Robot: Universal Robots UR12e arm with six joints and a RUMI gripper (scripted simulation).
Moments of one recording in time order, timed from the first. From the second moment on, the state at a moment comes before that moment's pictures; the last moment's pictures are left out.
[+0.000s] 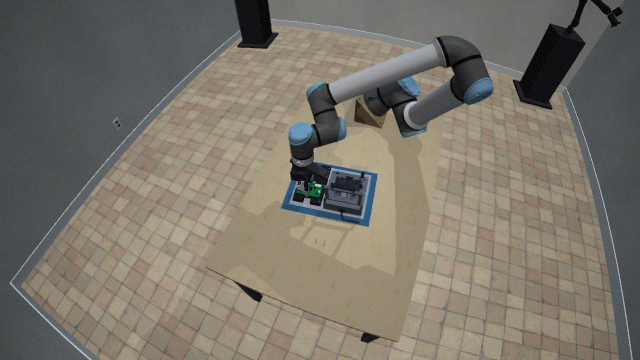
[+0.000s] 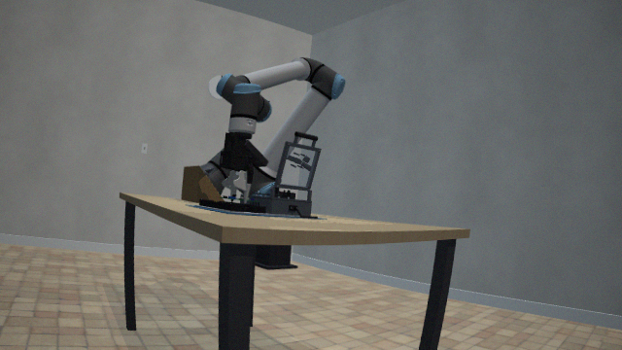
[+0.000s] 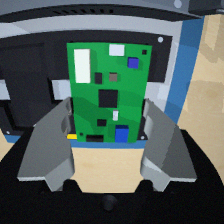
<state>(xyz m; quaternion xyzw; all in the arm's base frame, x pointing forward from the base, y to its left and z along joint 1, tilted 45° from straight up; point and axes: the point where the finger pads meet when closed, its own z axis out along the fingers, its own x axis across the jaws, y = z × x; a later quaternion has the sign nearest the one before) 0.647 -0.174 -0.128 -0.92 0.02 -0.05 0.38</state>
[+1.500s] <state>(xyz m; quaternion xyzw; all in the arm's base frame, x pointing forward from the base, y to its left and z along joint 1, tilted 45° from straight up) 0.643 -0.196 -0.105 -0.92 0.02 -0.05 0.38</state>
